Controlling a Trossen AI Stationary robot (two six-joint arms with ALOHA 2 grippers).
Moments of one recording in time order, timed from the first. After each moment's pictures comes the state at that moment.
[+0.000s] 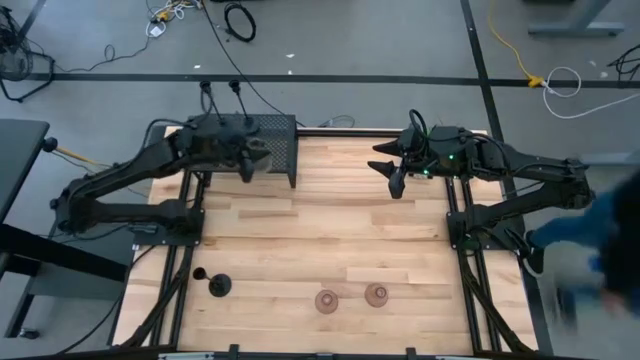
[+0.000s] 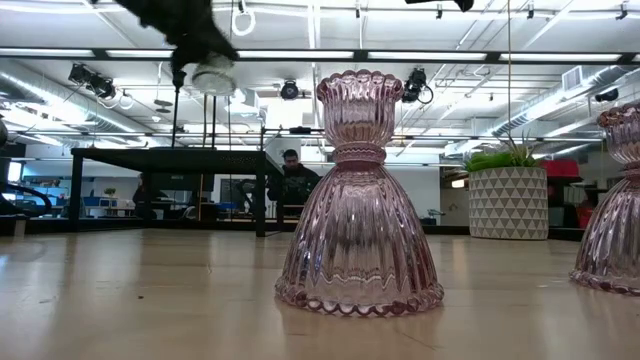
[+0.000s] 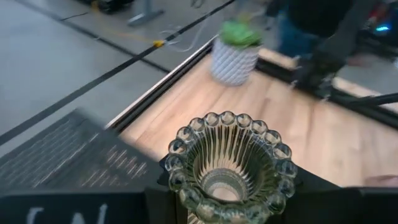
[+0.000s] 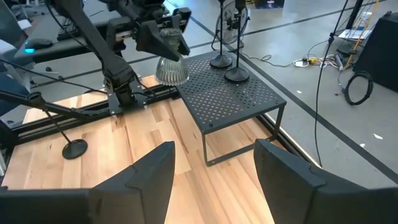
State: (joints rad) left arm 0.48 0.91 0.91 -0.41 0.03 -0.15; right arm -0.06 1.11 1.30 -0.57 0.25 0.19
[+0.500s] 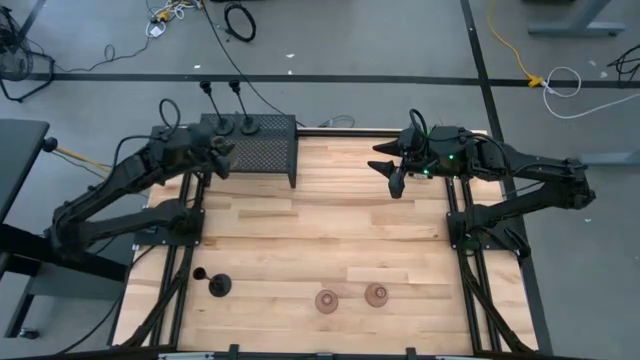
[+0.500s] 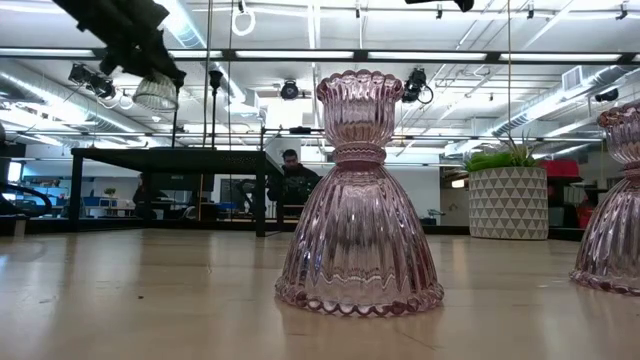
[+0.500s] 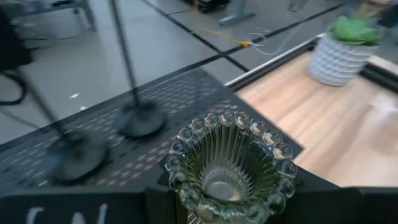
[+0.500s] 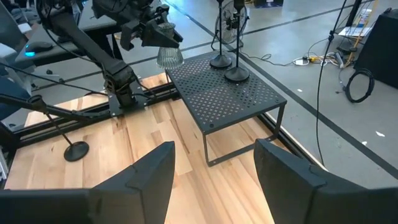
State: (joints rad) left arm 0.58 0.60 0.78 -0.62 -0.25 -0.20; right arm -0.06 1.11 1.30 -0.57 0.25 0.20
